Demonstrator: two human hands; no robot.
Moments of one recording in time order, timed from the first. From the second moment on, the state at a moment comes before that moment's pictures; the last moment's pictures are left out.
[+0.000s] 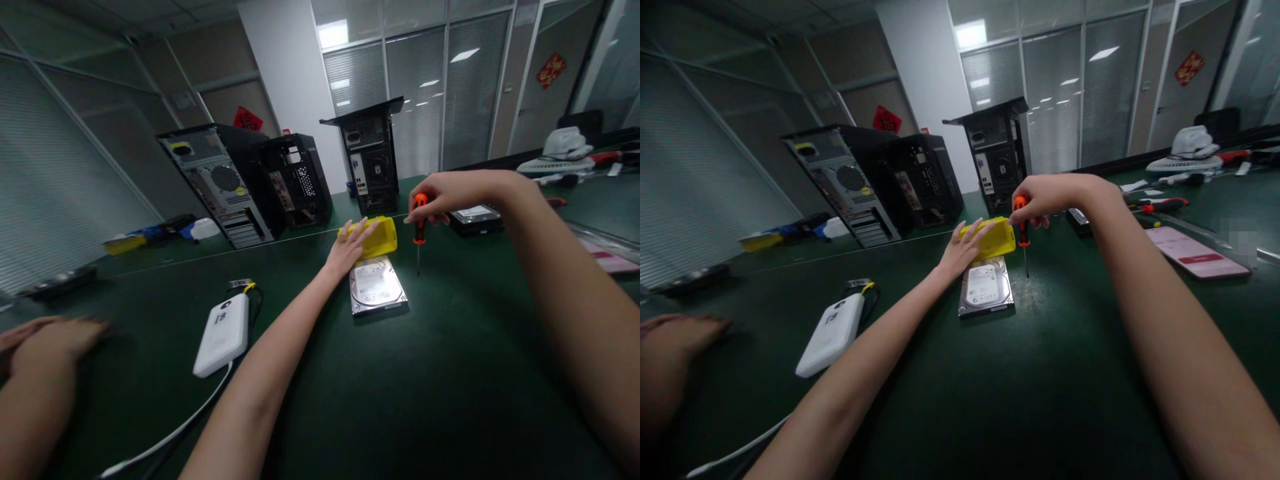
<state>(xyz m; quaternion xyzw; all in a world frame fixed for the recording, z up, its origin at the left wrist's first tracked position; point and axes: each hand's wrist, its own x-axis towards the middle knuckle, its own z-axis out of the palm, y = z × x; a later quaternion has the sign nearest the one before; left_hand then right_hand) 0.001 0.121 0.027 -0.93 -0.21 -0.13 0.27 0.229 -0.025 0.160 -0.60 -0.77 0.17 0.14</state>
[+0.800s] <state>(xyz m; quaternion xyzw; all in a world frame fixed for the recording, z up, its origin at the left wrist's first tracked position) -0.011 0.029 0.010 -0.90 -0.30 -0.29 -0.13 0.228 -0.045 0.054 -0.51 -0.47 0.23 0.68</state>
